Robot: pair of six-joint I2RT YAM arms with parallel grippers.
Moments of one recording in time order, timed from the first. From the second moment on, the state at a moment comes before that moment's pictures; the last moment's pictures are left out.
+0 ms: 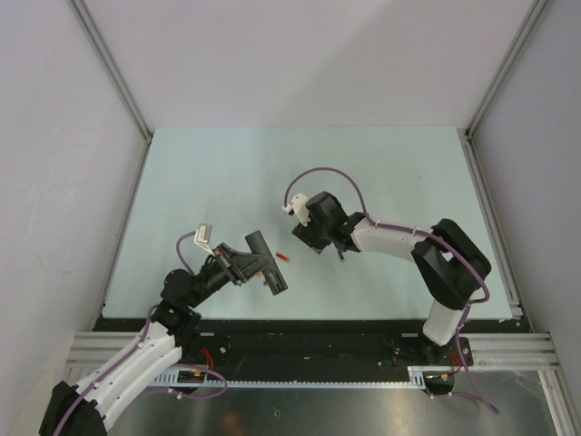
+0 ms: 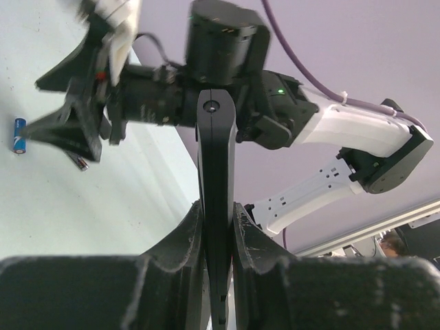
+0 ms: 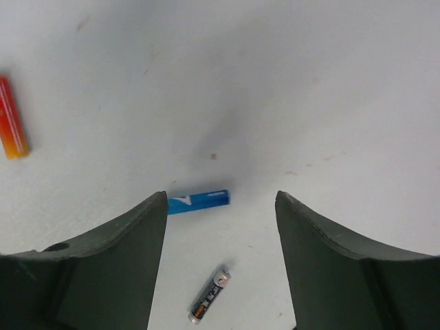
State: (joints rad) left arm -0.55 0.47 0.05 0.60 0.38 -1.16; right arm 0.78 1.77 1.06 -0.15 0.08 -0.31
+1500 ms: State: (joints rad) left arm -0.55 0.45 0.05 0.53 0.29 -1.16; right arm 0.76 1.60 1.08 -0.08 0.29 0.94
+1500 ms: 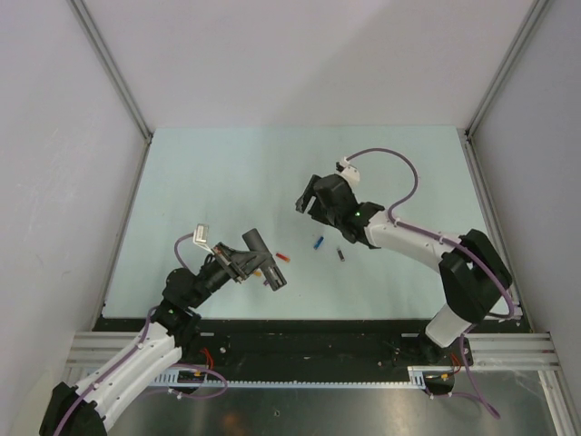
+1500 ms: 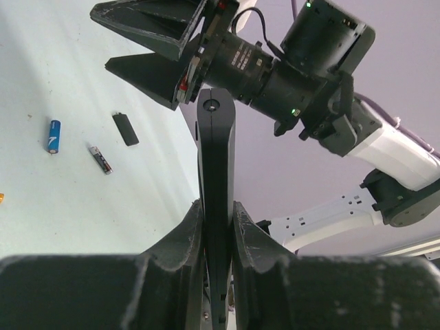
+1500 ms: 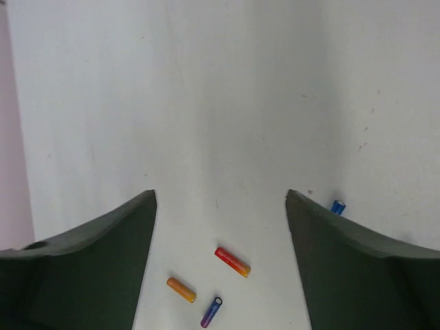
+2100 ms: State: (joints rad) left arm -0.55 0.46 0.05 0.51 0.29 -1.16; right arm 0.74 1.78 1.21 -0.46 0.38 1.13
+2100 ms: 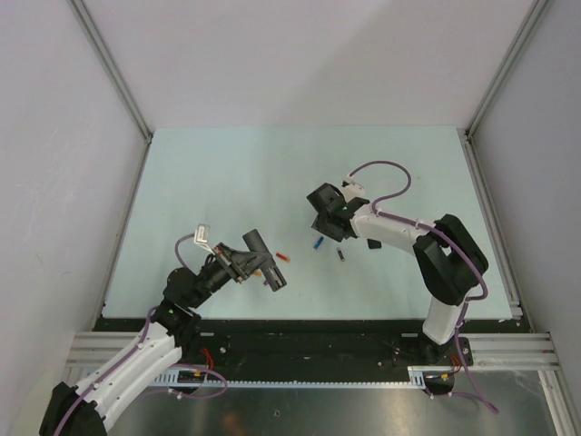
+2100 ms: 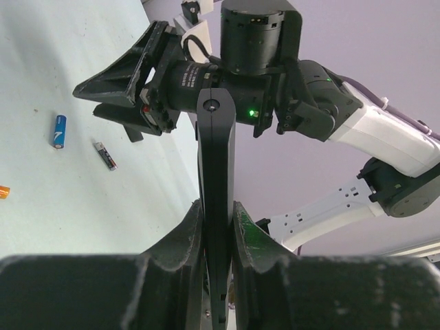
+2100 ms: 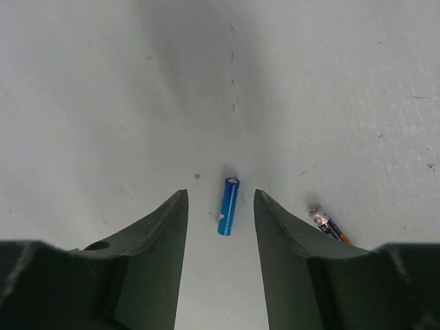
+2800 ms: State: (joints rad) left arm -0.55 0.46 0.05 0.51 0.29 -1.16; right arm 0.74 1.89 1.22 -0.46 0.34 1.13
